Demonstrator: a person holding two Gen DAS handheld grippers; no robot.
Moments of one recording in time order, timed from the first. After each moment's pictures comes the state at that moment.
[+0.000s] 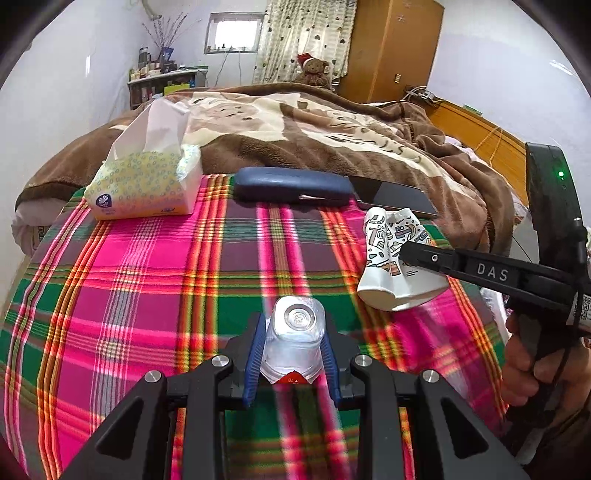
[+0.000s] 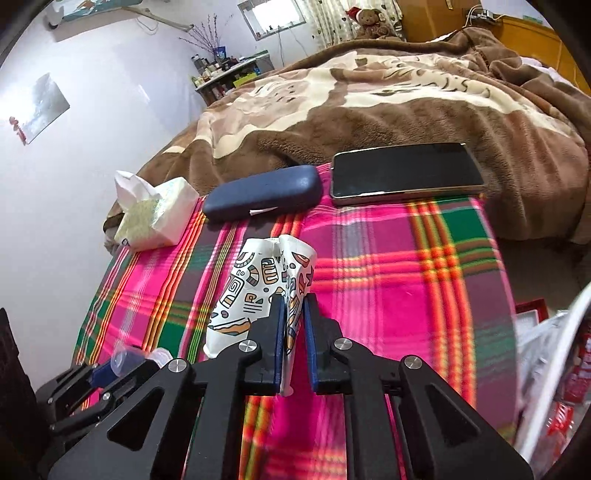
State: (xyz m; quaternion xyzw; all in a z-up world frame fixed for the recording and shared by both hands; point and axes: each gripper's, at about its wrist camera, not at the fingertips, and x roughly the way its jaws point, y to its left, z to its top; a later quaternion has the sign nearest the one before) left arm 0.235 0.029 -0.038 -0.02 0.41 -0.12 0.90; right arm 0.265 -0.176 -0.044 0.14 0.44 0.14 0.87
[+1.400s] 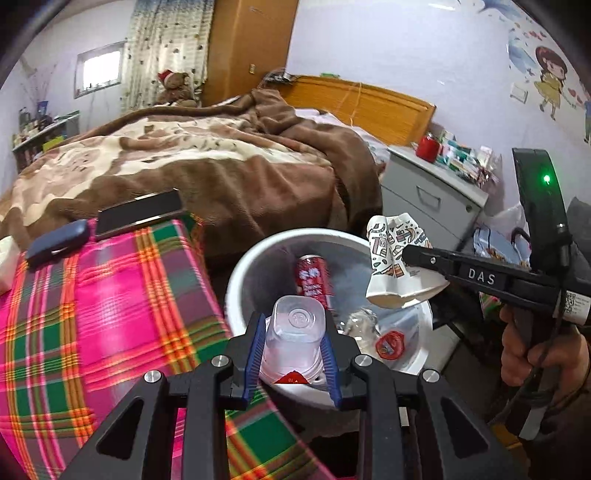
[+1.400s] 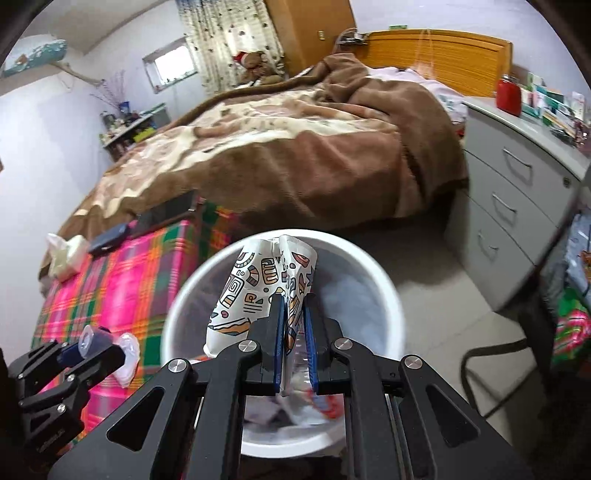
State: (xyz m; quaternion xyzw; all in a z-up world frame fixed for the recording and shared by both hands) left arm 0.134 -0.230 -0.002 0.05 0.38 -0.33 0.86; right arm 0.142 -0.401 -0.014 0.14 0.41 -0.06 0.90
